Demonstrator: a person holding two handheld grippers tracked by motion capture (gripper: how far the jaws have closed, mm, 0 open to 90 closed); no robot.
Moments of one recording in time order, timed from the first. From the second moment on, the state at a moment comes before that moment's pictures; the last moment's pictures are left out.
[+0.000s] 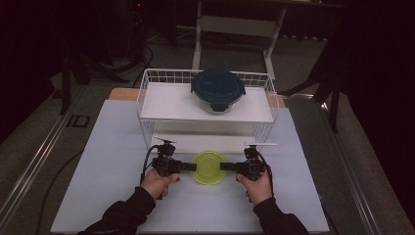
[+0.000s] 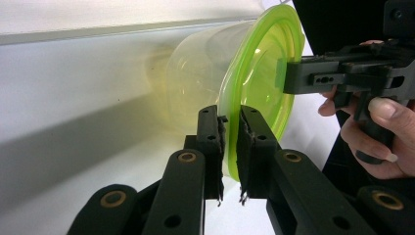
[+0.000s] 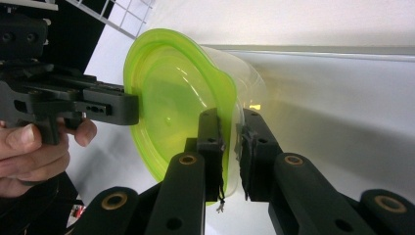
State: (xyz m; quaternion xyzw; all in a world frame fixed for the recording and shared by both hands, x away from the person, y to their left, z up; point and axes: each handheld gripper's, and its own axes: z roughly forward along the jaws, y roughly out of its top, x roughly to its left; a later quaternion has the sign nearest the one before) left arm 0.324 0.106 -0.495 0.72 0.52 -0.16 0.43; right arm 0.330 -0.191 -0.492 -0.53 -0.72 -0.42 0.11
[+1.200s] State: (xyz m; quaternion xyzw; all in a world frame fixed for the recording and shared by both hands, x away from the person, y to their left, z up) left arm 0.283 0.121 -0.397 0.74 0.45 -0.12 0.49; right arm 0.291 -0.192 -0.408 -0.48 -0.73 -0.48 0.10
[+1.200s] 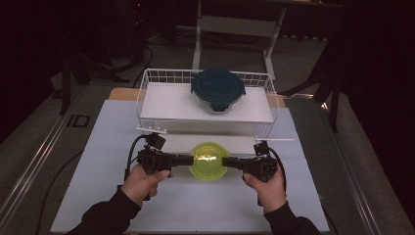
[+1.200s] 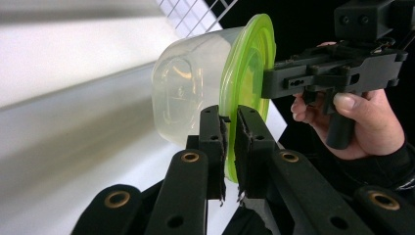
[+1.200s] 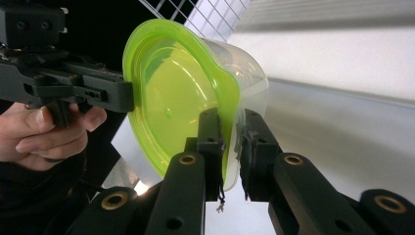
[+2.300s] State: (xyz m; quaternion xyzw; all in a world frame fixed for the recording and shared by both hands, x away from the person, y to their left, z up) left arm 0.328 0.116 -0.271 0.73 0.41 -0.05 0.55; right arm 0.332 -0.195 -0.277 -0.45 -0.72 -0.53 0.03
